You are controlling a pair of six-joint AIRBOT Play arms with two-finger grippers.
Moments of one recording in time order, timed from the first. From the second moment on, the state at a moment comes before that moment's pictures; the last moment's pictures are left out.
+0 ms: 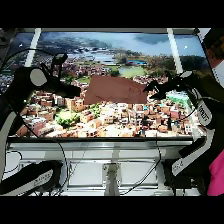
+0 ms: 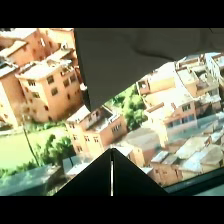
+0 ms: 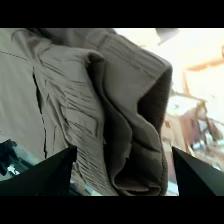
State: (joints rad) left arm -0.27 -1.18 1.22 1.36 -1.22 -1.54; right arm -0.16 -1.89 1.43 -0.79 1.28 1.45
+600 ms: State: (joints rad) left arm -0.27 -1.18 1.22 1.33 -1.28 -1.49; right arm -0.14 -1.87 1.49 -0.81 1.32 1.46
